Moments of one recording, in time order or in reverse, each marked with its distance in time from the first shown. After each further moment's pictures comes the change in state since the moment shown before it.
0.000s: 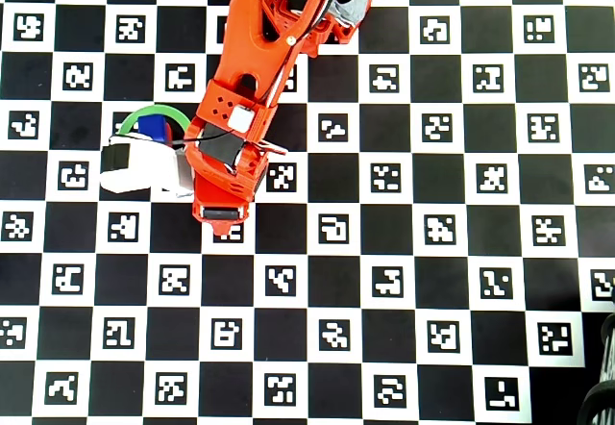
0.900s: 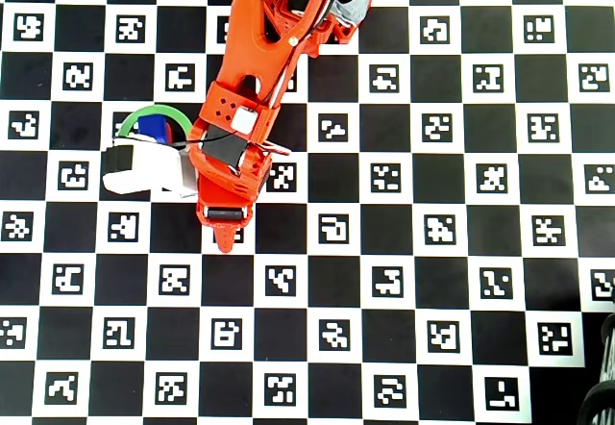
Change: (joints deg) arm -0.8 0.0 0.0 1.3 0.3
